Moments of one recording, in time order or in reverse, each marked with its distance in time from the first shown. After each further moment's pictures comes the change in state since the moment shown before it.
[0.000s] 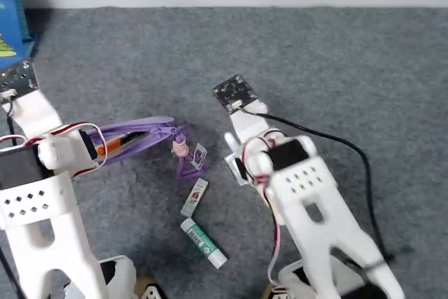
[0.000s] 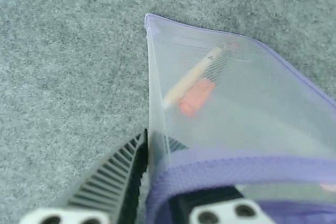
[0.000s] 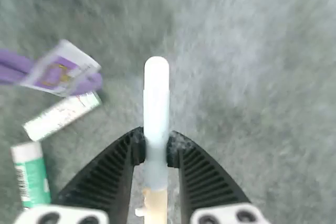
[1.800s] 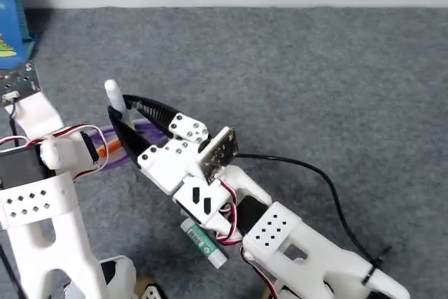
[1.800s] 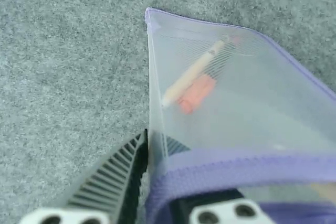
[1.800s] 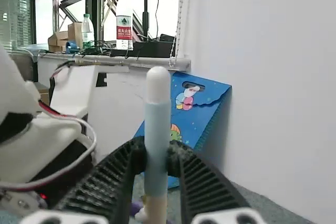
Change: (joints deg) left arm 0.0 0.0 1.6 -0.1 0.0; right arm -25.5 -3.3 20.2 -90.5 -8.8
